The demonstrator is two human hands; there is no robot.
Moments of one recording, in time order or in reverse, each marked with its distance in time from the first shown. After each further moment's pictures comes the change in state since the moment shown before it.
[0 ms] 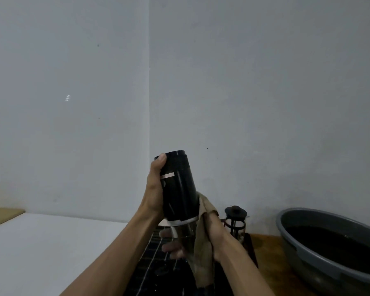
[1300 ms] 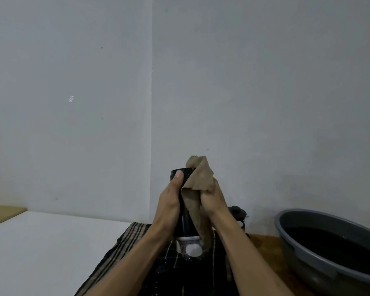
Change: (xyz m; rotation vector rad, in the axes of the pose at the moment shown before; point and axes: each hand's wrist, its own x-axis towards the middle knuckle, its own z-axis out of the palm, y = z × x) left_hand -0.033 -0.027 0.009 0.232 0.083 -0.095; right_hand 0.006 -0.044 0.014 -0.413 0.208 -0.564
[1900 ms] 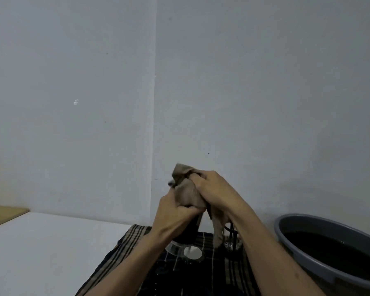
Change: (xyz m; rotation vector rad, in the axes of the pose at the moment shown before) left_hand -0.004 -0.008 -0.009 0.627 0.003 0.250; right_hand 0.004 -0.039 -0.023 -0.491 -0.172 -0.004
